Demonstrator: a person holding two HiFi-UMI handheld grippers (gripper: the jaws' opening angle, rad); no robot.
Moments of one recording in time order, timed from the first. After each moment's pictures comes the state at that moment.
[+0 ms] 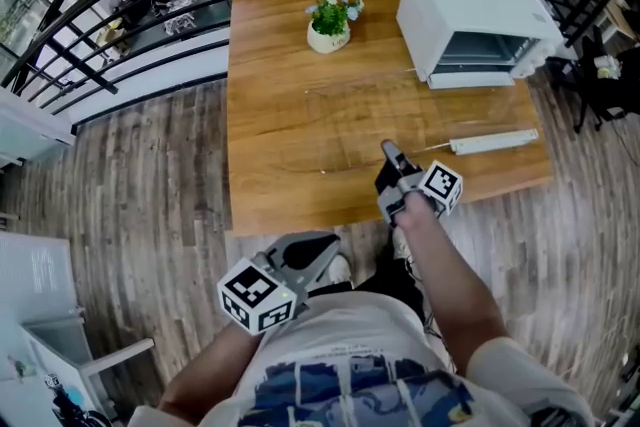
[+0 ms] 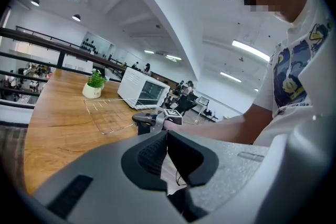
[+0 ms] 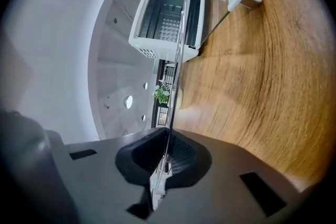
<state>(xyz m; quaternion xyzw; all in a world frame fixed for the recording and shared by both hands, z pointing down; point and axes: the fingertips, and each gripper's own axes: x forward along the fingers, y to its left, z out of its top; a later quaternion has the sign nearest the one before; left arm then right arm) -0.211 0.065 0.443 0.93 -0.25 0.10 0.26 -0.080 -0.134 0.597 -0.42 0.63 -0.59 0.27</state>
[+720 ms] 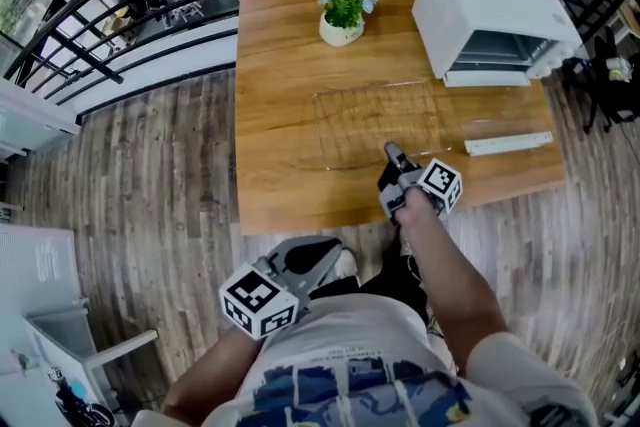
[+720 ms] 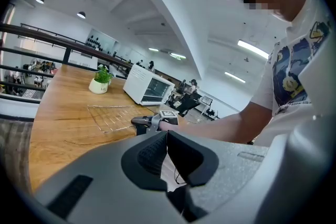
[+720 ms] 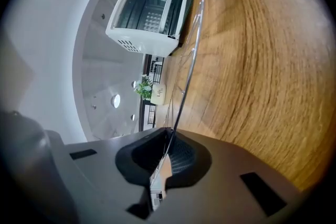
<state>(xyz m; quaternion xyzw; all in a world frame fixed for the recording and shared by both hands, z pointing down) -0.230 0.059 0.460 0.92 -0.27 0.11 0.28 -0.101 -0.143 0.650 -0.44 0.59 -0.63 0.24</state>
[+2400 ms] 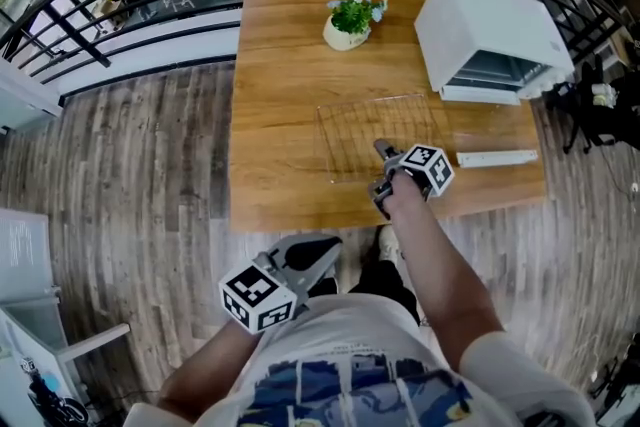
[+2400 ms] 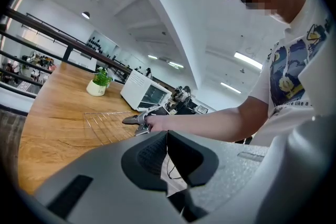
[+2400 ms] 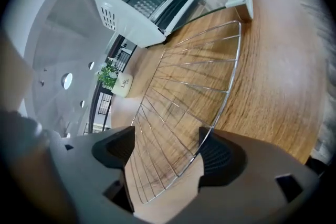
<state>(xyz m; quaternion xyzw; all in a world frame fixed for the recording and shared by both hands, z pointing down) -0.239 0.056 0.455 0.92 -0.25 0.06 0.29 -0.098 -0.143 0.679 -0.58 0.50 -0.65 0.03</state>
